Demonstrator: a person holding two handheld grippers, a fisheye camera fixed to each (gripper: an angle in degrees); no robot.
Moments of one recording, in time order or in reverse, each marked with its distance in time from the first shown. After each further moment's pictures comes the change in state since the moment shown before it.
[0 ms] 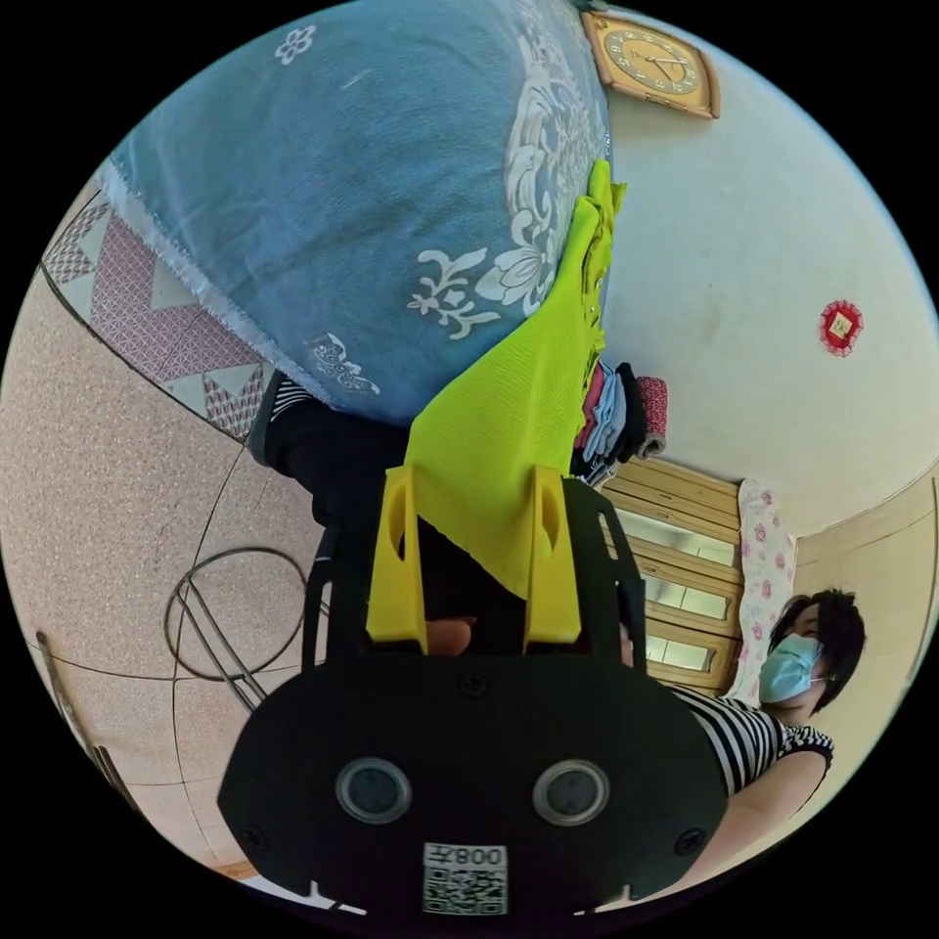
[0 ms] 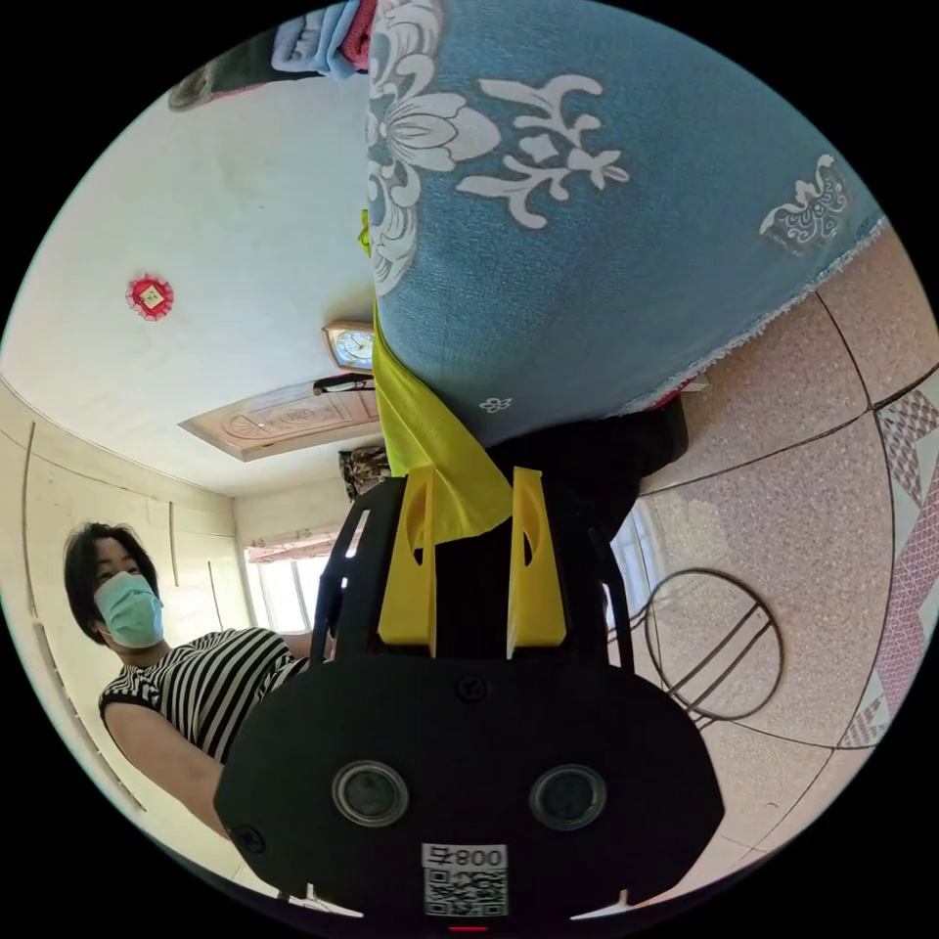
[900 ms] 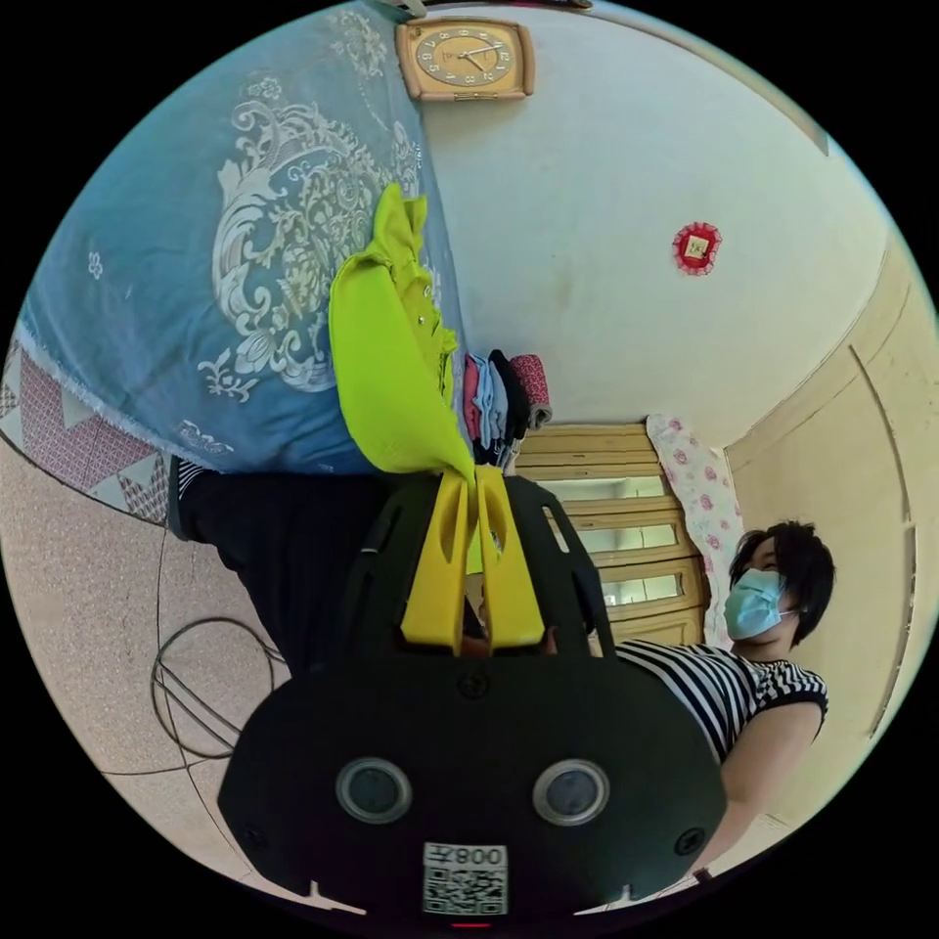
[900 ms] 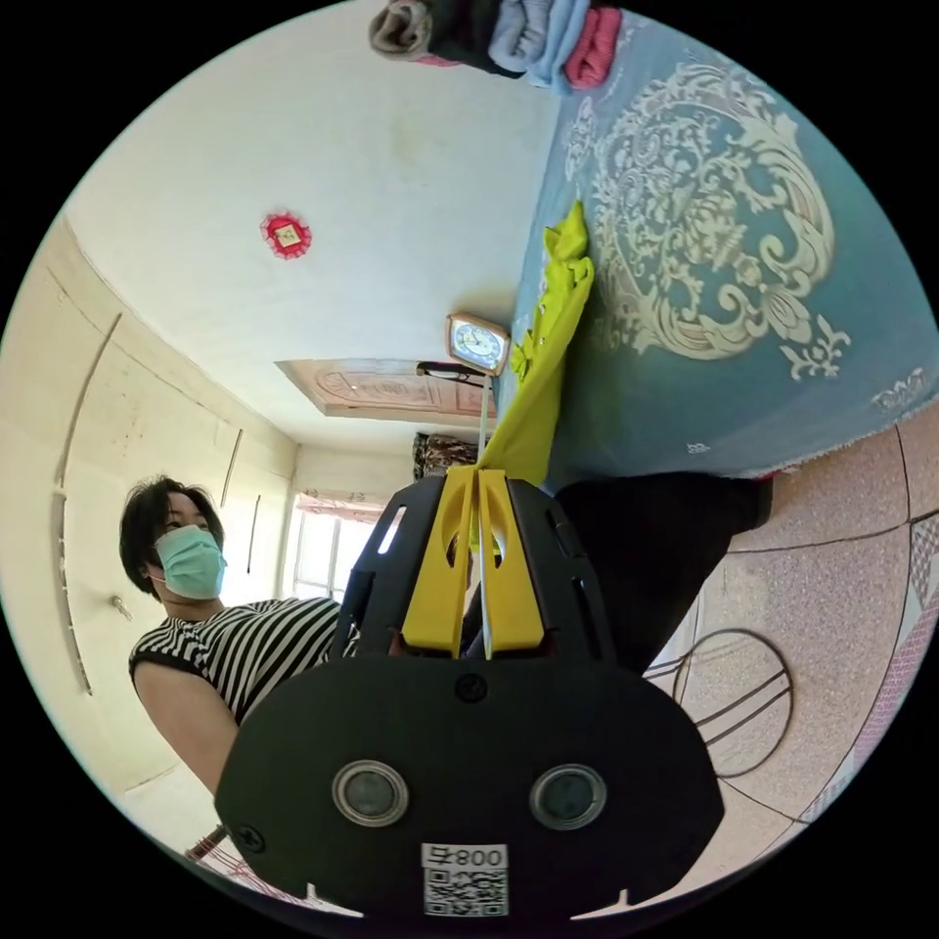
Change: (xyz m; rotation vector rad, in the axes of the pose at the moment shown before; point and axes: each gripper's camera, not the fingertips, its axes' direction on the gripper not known) left arm 0.074 0.089 -0.078 0.052 0.230 0.313; right arm -0.077 0.053 -0.110 0.019 -0.169 -0.284
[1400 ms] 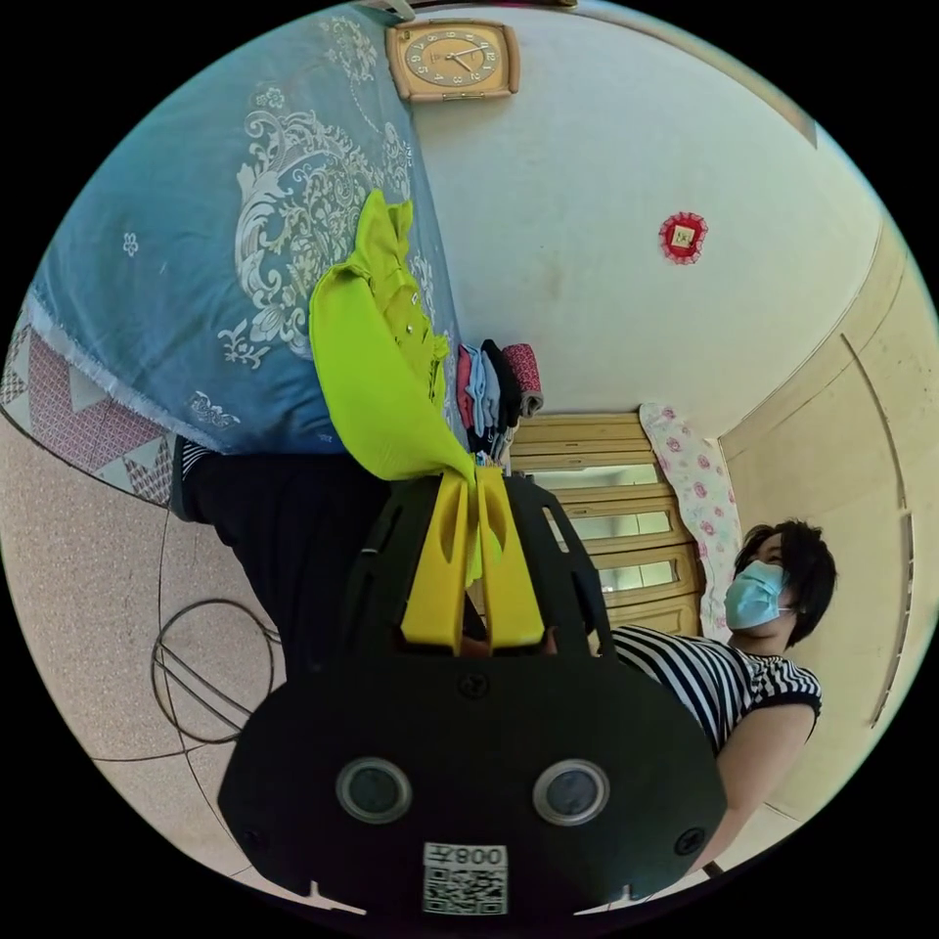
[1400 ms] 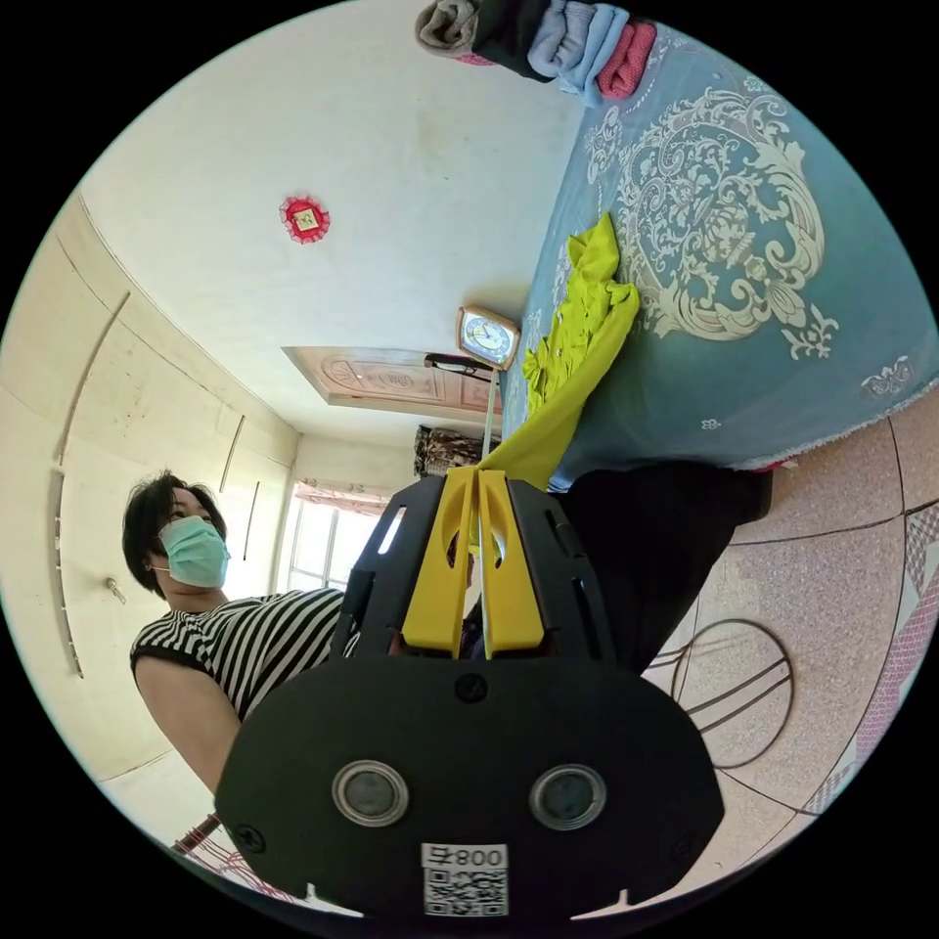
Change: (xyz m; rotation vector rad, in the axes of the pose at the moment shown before) left arm 0.064 0.039 -0.004 -0.013 0.010 0.011; right arm -0.057 0.017 -0.002 -0.003 0.010 -0.034
